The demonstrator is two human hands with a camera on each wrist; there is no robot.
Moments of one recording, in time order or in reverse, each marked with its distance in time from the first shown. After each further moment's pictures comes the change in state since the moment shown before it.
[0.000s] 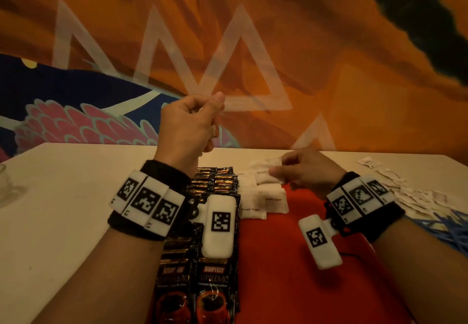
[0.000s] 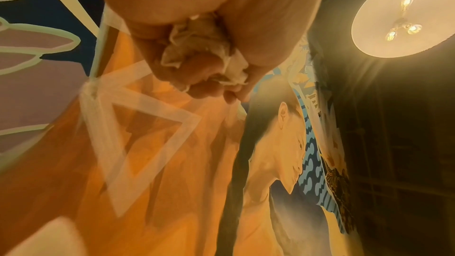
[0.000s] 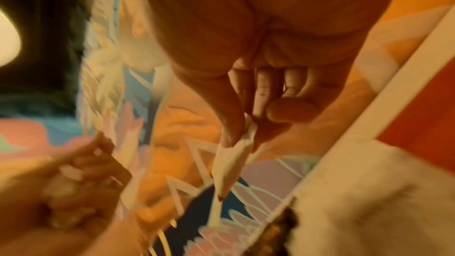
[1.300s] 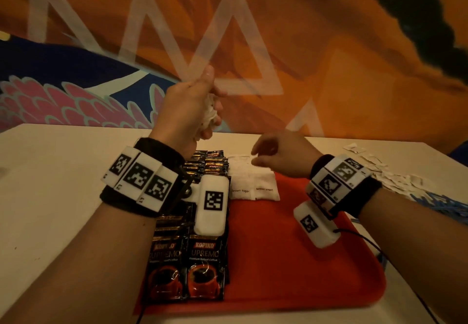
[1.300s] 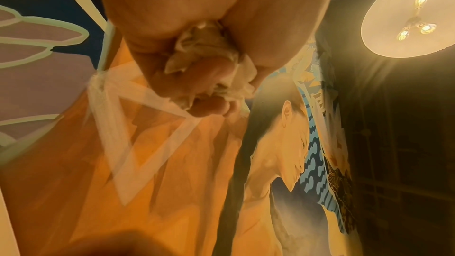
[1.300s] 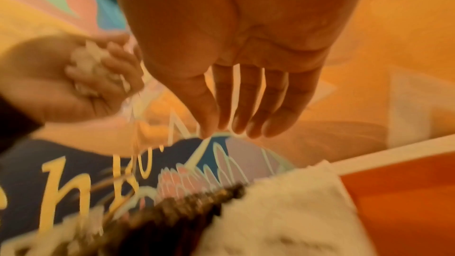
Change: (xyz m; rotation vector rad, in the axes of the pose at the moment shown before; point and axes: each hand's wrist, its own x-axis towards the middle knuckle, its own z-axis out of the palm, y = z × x) left_hand -0.005 0.005 0.005 -0.095 -0.145 -0.203; right_hand -0.005 -0.014 0.012 -0.621 0.015 -0.223
